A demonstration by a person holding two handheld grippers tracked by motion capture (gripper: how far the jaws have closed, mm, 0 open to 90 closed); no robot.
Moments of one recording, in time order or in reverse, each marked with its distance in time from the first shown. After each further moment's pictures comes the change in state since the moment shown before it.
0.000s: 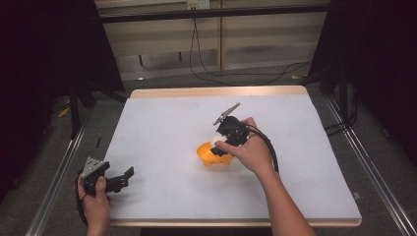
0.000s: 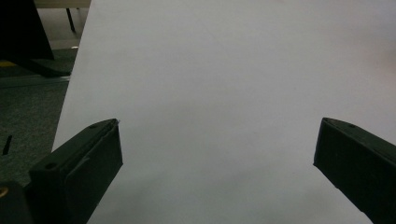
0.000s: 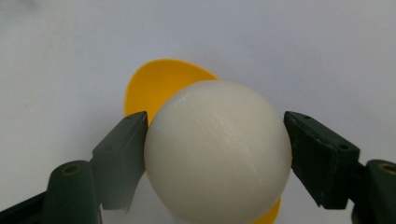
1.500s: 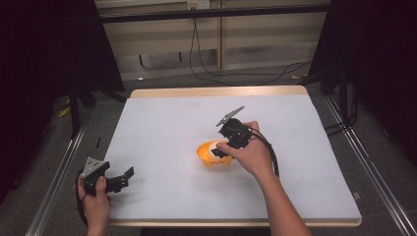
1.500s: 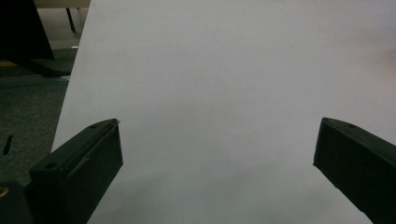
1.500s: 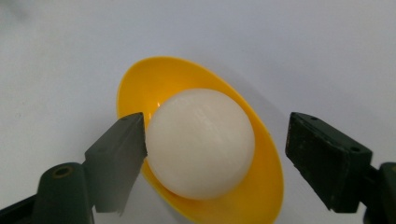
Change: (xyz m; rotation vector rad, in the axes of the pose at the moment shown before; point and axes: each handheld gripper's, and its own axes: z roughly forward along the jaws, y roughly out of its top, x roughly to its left) left arm 0.000 0.000 0.000 0.002 0.000 0.002; right arm -0.001 -0.012 -0.001 -0.039 -0.021 0.064
